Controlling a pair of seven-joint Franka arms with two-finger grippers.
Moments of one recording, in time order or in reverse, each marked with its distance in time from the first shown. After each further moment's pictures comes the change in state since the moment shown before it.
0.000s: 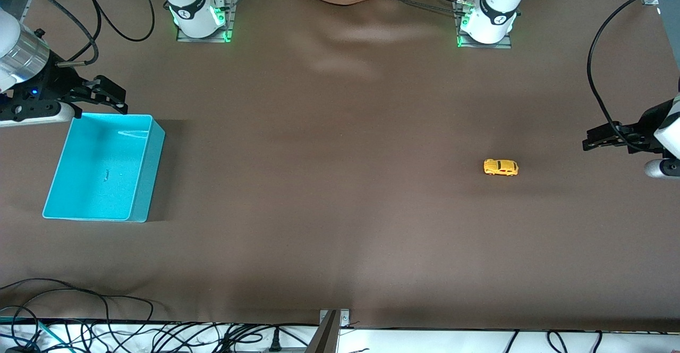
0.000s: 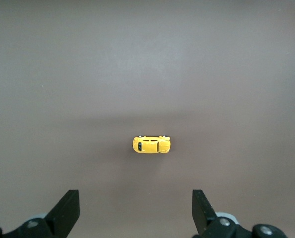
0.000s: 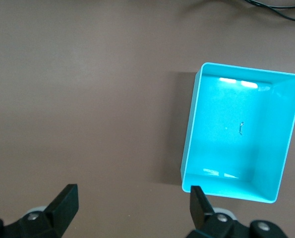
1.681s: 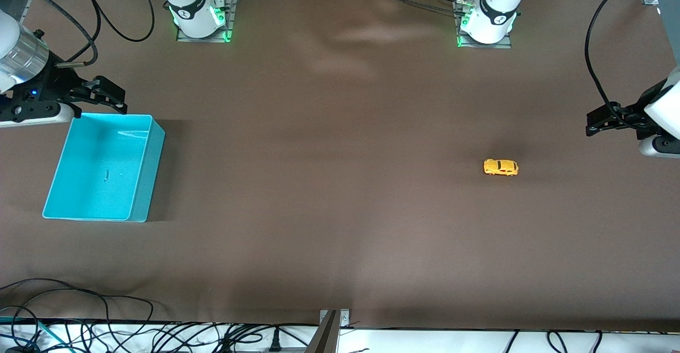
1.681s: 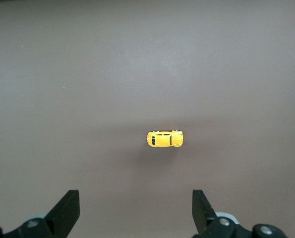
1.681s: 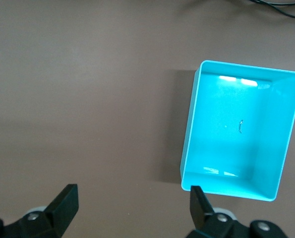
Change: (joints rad) left arm -0.120 -0.074 0.093 -0.059 0.074 -0.002 0.006; right arm -0.001 0.003 -0.002 0.002 -0.001 -0.007 0.000
